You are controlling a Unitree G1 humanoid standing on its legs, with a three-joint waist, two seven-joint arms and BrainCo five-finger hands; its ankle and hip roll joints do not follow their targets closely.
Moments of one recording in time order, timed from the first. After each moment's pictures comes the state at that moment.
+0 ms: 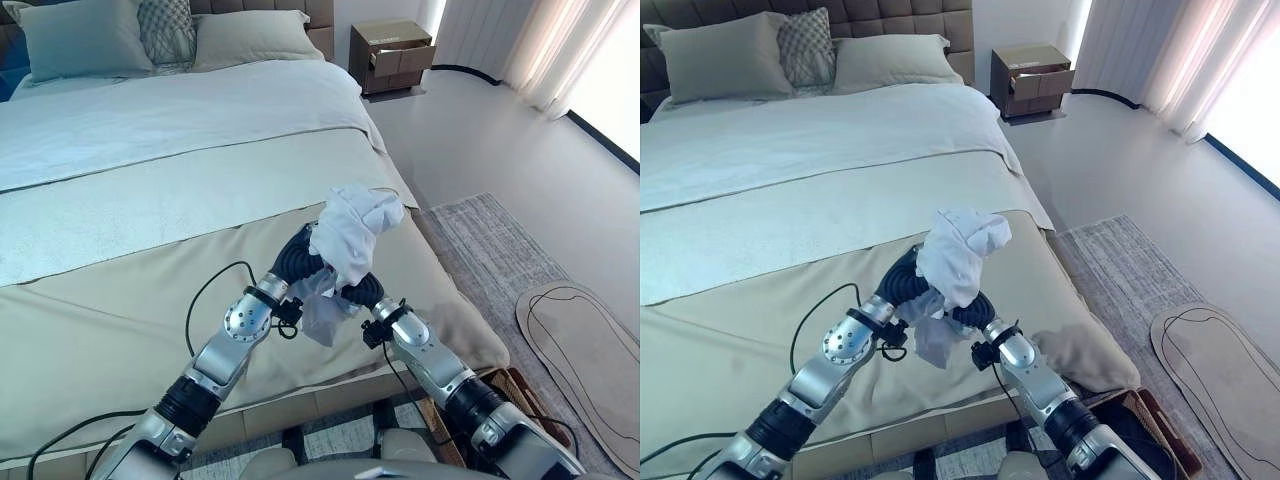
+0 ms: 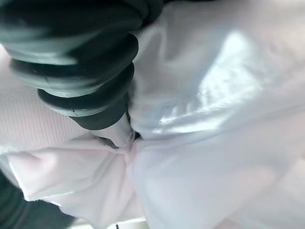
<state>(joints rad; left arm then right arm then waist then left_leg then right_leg) -0.24 0.41 -0.45 0.02 -0.19 -0.22 0.00 -0.28 -0.24 0.56 0.38 0.33 -0.22 0.05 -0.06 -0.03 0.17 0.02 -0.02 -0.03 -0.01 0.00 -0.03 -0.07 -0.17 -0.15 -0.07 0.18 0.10</state>
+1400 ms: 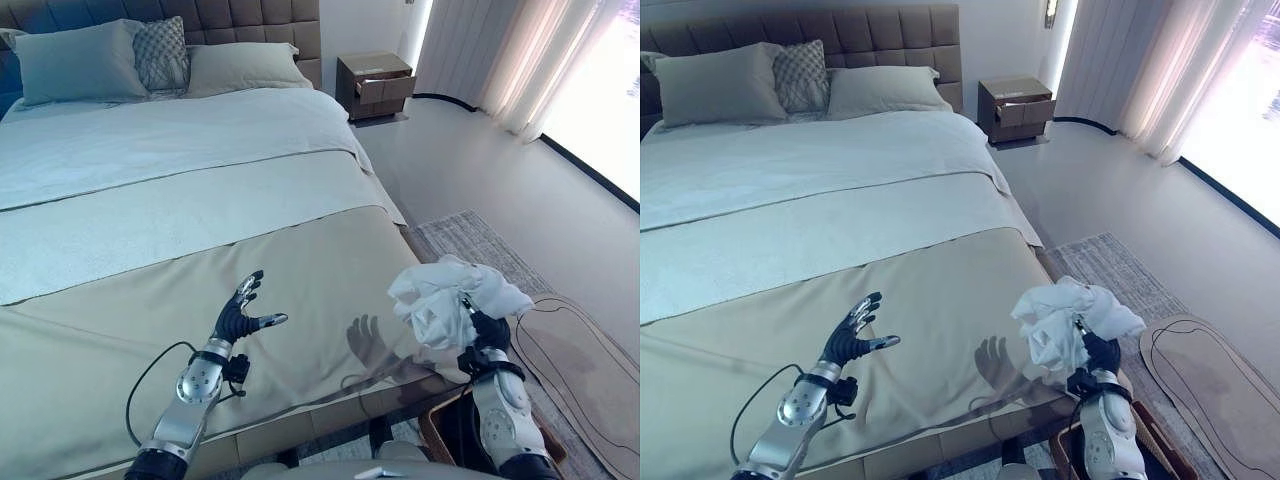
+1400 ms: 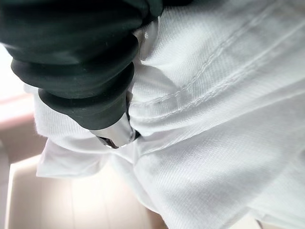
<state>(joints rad) 0.09 0.39 -0.20 0.22 -0.13 -0.24 0.01 0.13 -0.21 -0.07 0.32 0.62 -0.30 -0.06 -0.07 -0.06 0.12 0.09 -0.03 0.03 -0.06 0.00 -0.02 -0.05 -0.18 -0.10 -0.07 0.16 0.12</state>
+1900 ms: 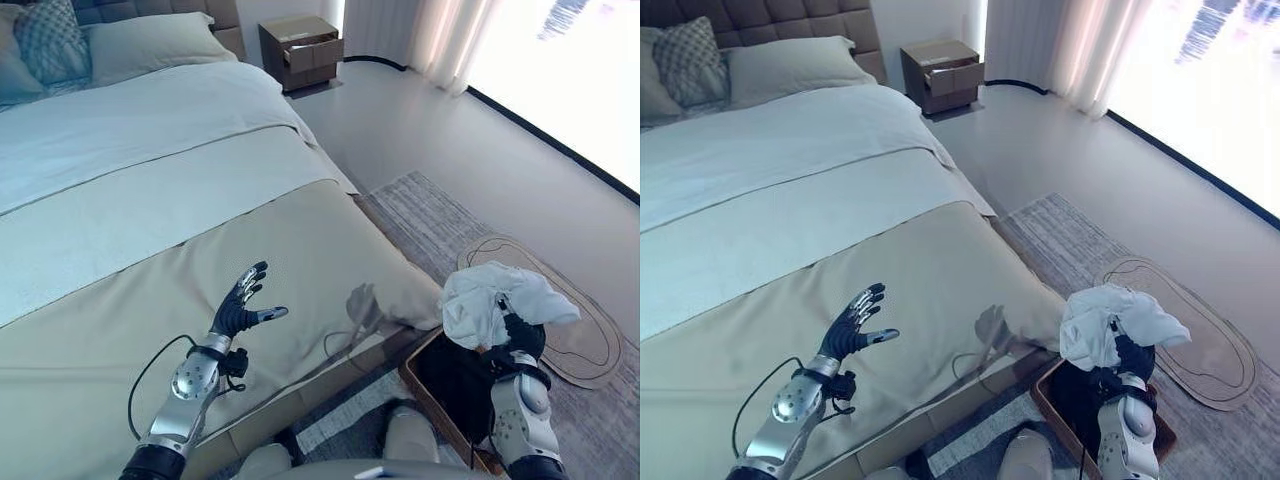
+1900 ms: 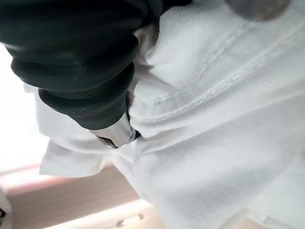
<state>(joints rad) 0.06 0.42 -0.19 0.22 -0.23 -0.30 -0.05 0.10 -0.21 -0.14 0.32 0.53 -0.35 -0.16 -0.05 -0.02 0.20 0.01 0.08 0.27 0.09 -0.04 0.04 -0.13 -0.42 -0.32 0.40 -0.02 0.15</state>
